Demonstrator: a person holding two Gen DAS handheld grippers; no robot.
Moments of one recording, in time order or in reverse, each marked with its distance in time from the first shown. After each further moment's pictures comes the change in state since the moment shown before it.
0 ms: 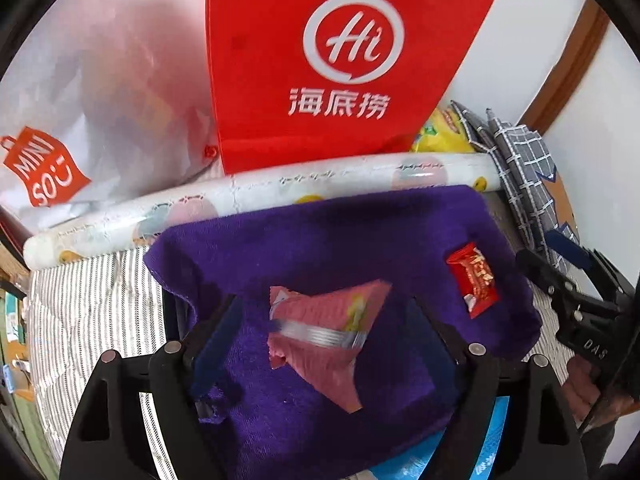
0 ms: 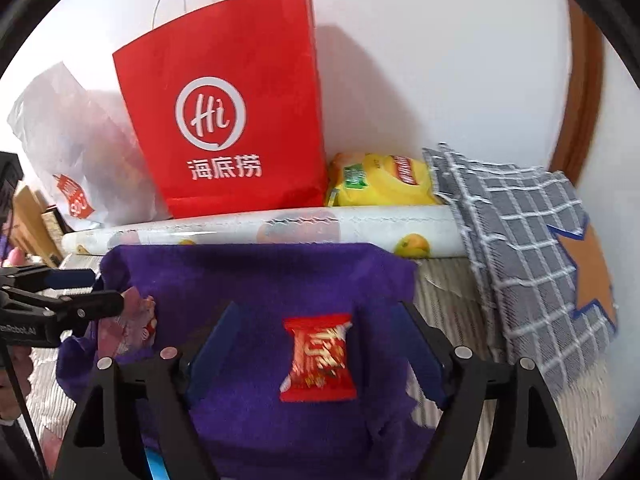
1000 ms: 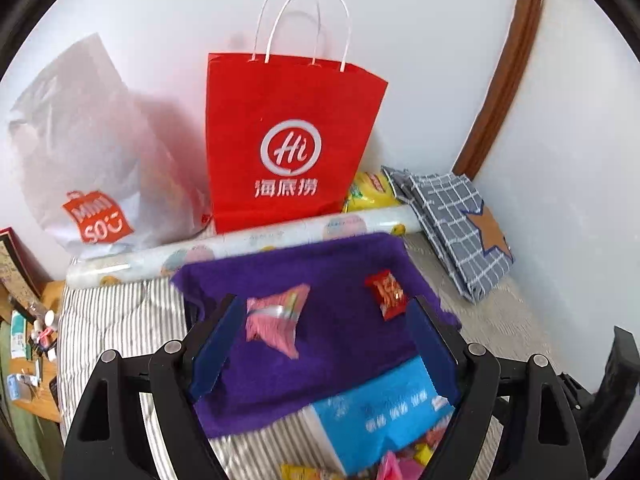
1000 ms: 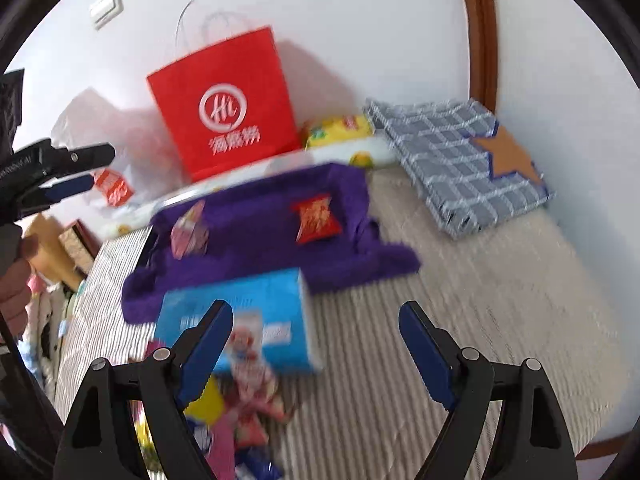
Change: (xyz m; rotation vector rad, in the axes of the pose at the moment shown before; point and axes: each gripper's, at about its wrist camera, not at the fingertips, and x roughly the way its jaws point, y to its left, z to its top) left arm -0.135 -0.034 -0.039 0.062 -0.223 -0.084; right arm -0.145 0.023 -0.111 0.200 0.034 -0.013
